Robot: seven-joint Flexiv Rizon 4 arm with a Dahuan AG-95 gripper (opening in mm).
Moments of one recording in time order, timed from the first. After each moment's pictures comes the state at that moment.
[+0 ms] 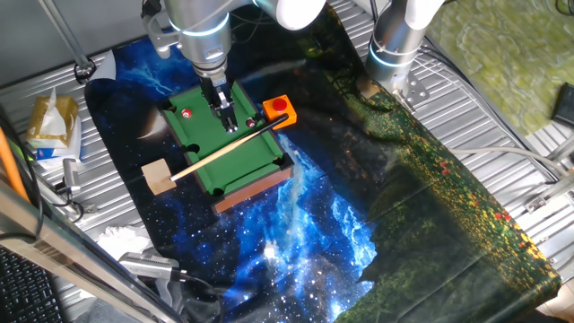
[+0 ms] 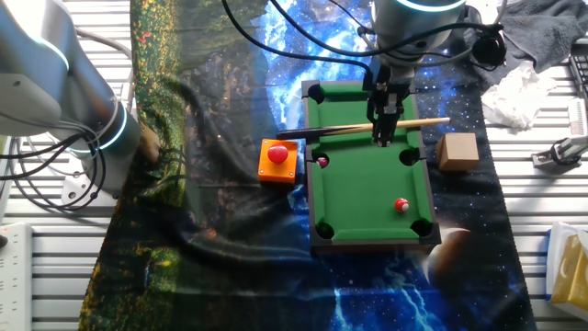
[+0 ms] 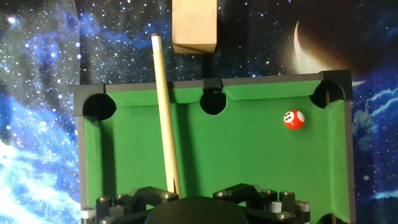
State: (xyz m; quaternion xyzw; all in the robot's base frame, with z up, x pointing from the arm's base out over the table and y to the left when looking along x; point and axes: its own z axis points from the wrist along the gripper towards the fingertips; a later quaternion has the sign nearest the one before) arm 0.500 0.000 0.170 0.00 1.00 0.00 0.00
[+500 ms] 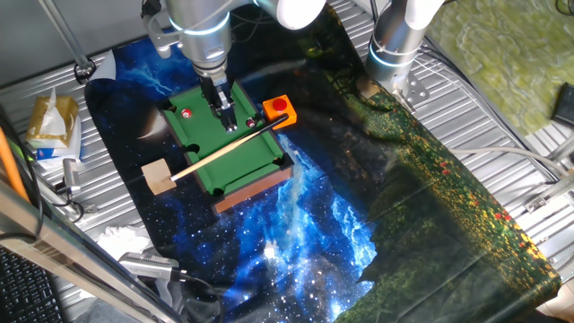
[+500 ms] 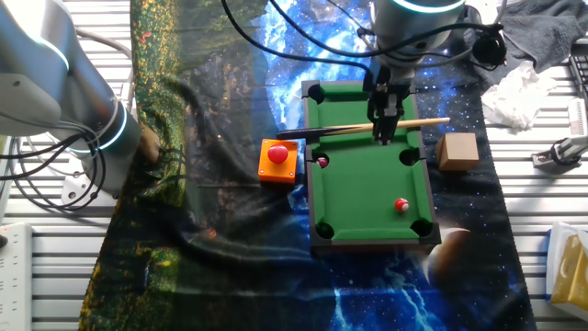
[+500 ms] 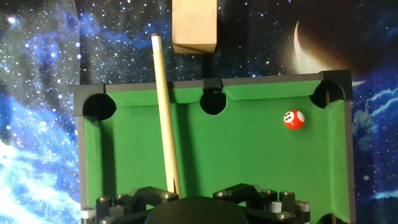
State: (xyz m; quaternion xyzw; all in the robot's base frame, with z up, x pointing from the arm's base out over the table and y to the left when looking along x) arm 0.500 -0.001 0.170 -0.03 1.00 0.01 0.02
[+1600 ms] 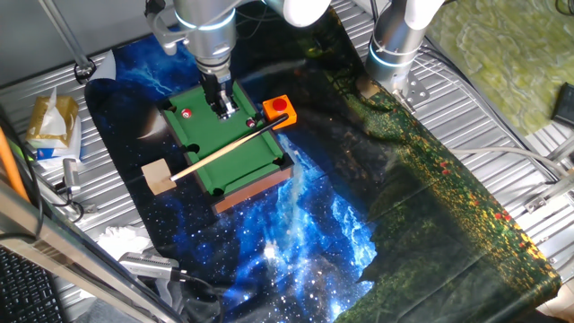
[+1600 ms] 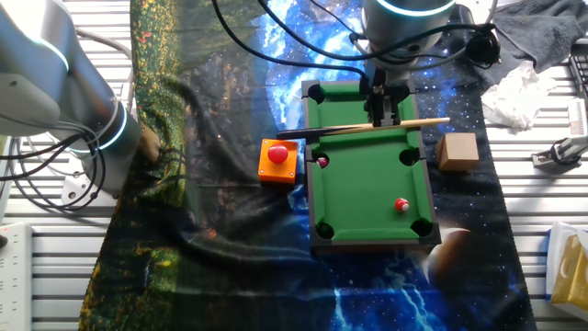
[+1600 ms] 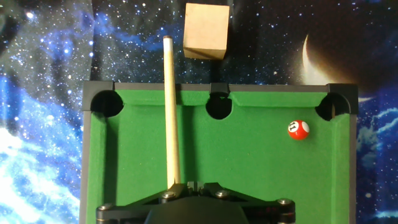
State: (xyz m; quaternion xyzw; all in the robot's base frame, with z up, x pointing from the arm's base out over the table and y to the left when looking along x) arm 0.500 0.000 0.170 -0.04 1.00 0.01 0.02
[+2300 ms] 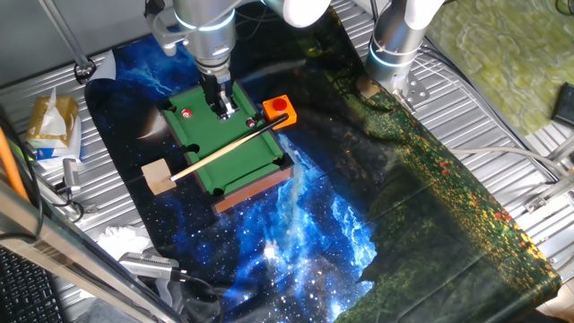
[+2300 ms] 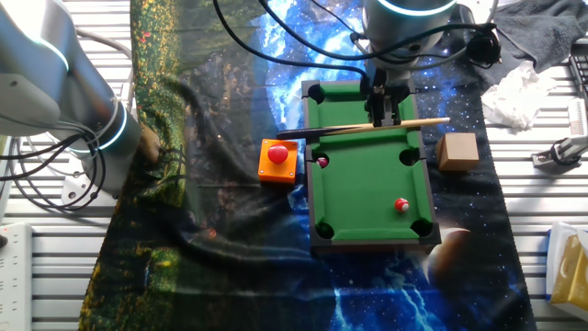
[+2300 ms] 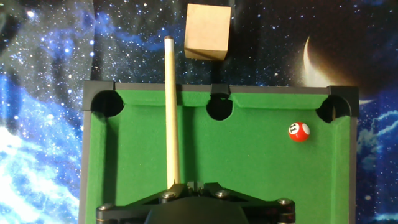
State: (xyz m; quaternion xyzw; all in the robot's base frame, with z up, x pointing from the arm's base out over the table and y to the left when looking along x) arm 0.500 0.000 0.170 -0.03 1.00 0.01 0.02
